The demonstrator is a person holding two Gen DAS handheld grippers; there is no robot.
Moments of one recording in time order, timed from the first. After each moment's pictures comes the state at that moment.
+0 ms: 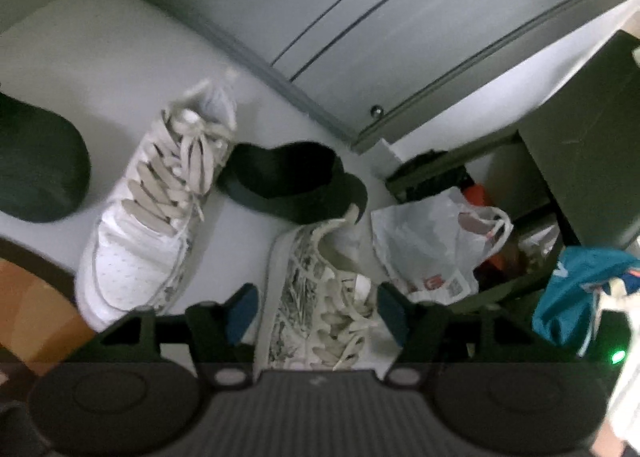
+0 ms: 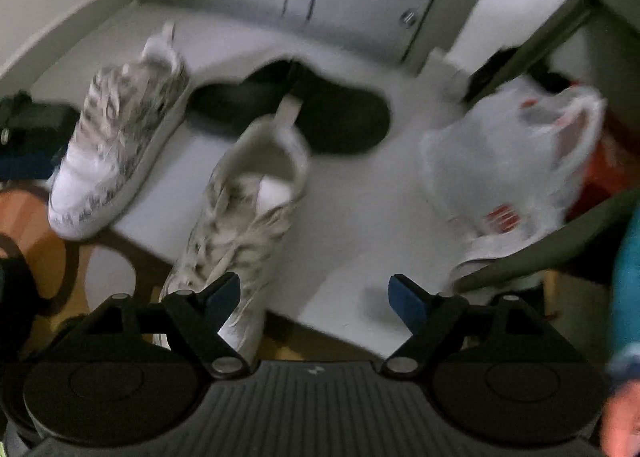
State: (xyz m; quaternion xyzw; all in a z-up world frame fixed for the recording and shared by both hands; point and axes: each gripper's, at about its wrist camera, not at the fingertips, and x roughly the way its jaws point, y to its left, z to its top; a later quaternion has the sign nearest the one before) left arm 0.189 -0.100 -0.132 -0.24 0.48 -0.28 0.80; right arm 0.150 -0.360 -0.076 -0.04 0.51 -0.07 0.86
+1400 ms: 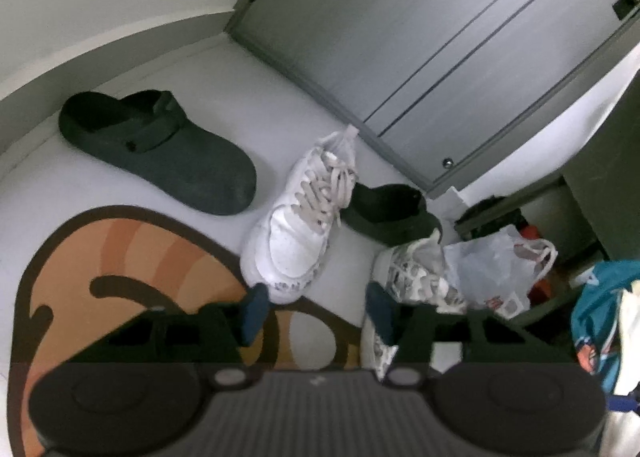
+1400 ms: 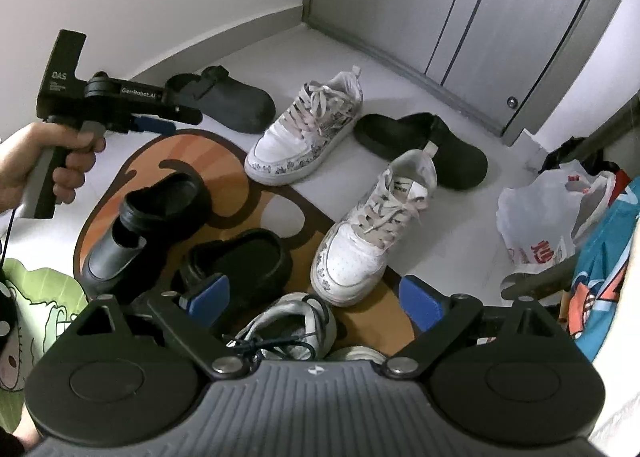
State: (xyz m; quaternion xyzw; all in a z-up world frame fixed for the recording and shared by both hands) left arm 0.117 0.021 -0.122 -0.25 0.44 -0.16 0.85; right arm 0.017 -0.260 0.013 -0.10 0.50 0.11 0.85
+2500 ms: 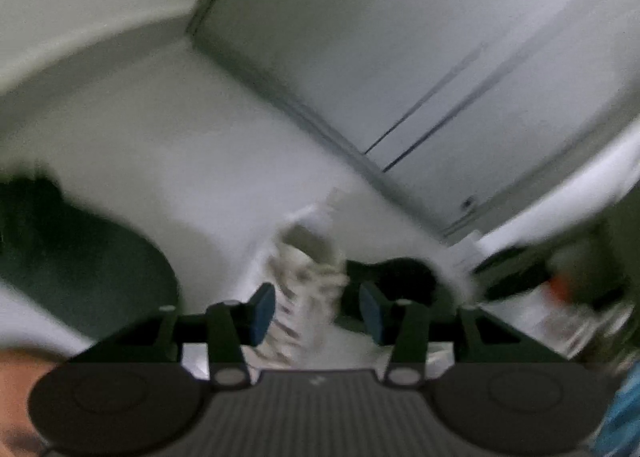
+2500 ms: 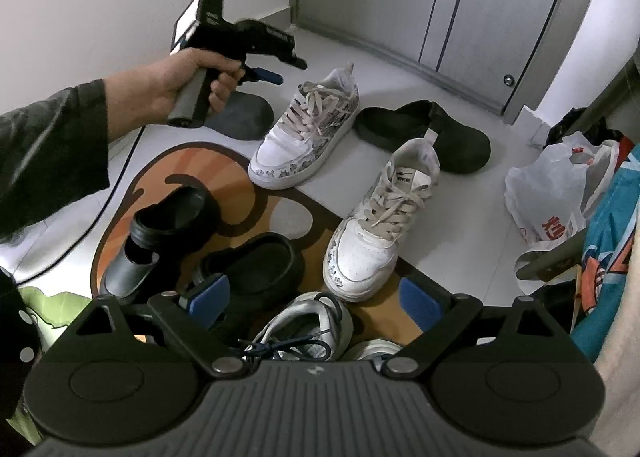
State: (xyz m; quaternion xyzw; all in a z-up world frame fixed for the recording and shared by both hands) left arm 0.299 -0.069 -0.138 -0.16 0.45 -0.17 0.86; right arm 0.015 -0.274 0.022 -0.04 0.50 0.11 0.86
